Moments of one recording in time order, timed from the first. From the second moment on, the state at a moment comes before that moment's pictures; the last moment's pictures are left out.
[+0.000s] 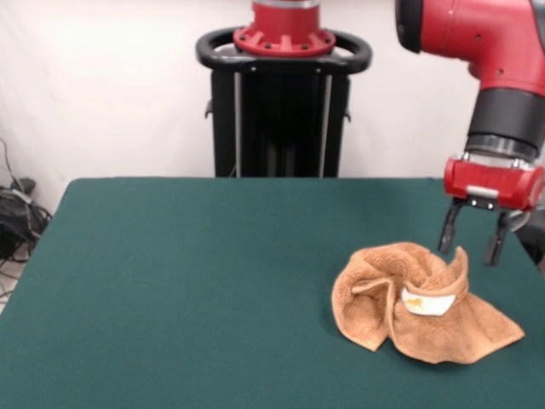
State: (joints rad) arm 0.44 -0.50 -0.27 1.90 0.69 -0.33 2.18
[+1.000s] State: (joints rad) arm 0.49 -0.43 -0.34 1.85 0.72 -0.24 2.18
